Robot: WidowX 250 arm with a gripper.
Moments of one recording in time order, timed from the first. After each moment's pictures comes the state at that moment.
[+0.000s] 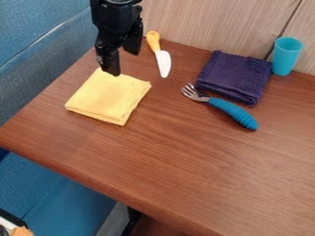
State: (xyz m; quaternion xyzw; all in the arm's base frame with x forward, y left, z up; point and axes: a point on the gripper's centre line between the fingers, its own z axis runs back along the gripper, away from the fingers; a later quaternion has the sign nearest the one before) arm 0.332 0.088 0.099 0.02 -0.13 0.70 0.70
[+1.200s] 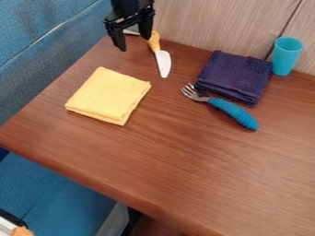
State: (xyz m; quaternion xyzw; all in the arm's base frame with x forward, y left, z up) arm 0.441 0.138 0.061 0.00 -0.09 0.53 0.84
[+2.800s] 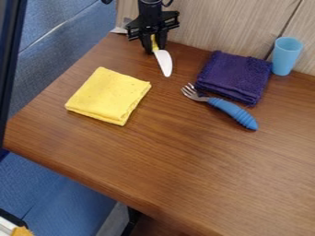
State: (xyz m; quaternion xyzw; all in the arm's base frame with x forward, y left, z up) arm 0.473 0.109 0.037 0.01 -0.11 0.44 0.89
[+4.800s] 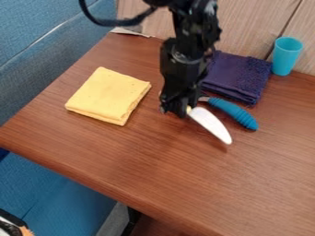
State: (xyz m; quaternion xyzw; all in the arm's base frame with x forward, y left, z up) arm 0.338 -0.020 0.035 -0.01 -0.10 0.62 0.78
